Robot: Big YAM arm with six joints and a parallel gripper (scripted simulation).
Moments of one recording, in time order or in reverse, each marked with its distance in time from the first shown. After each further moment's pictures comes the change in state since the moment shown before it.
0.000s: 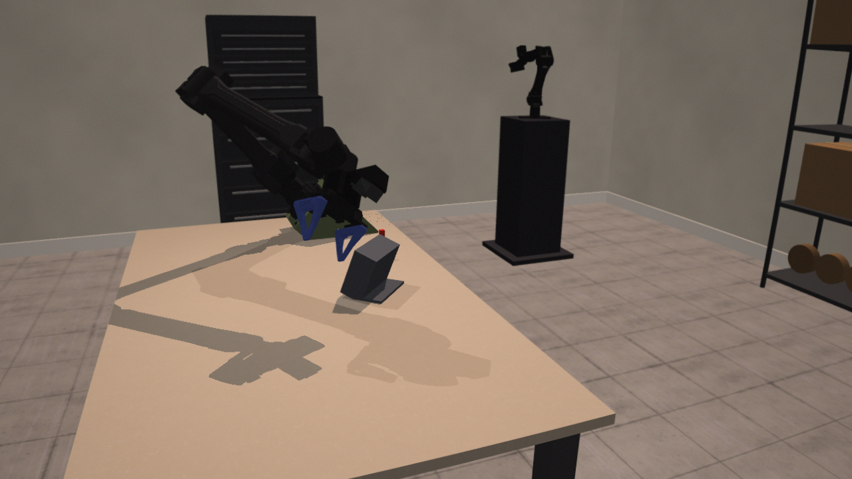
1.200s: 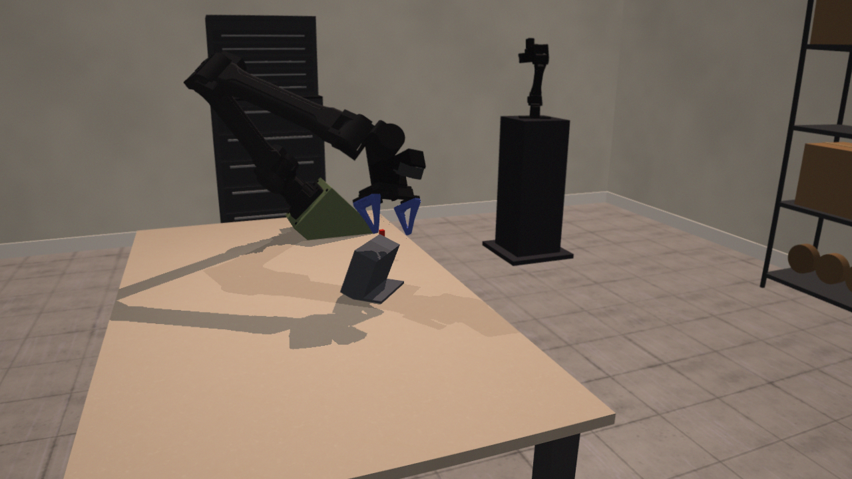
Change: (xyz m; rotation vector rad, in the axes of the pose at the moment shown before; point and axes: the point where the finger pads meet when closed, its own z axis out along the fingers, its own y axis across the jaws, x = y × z) arm -0.014 0.169 -0.113 -0.362 -0.085 0.206
